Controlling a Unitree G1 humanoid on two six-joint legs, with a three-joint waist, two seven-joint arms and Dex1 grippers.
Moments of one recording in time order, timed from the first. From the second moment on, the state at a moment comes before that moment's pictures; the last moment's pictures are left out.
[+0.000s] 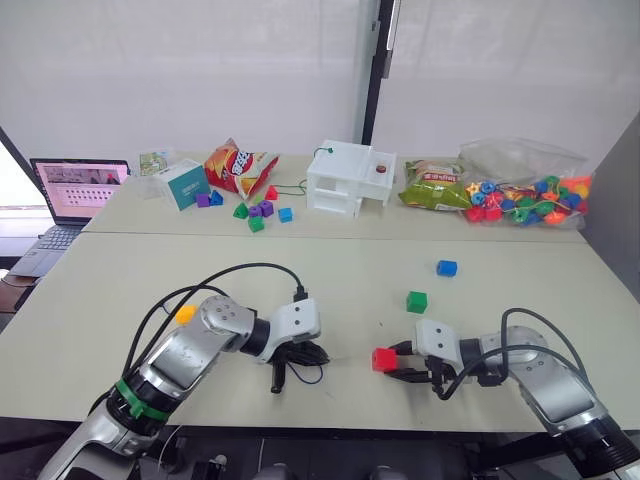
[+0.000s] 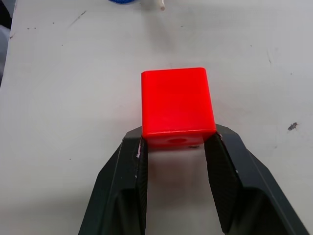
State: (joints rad) left arm -0.54 0.61 -0.45 -0.25 -0.19 0.64 -1.14; right arm -0.24 -0.77 0.23 -0.11 0.14 0.16 1.16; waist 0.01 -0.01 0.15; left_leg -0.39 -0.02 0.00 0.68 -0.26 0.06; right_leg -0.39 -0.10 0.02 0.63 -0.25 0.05
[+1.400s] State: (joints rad) left arm -0.63 0.50 -0.61 -0.26 -0.12 0.77 -1.07; right arm -0.28 -0.81 0.29 -0.18 0.12 0.26 1.23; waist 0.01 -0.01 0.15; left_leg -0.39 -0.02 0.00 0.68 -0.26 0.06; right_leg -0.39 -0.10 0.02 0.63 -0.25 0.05
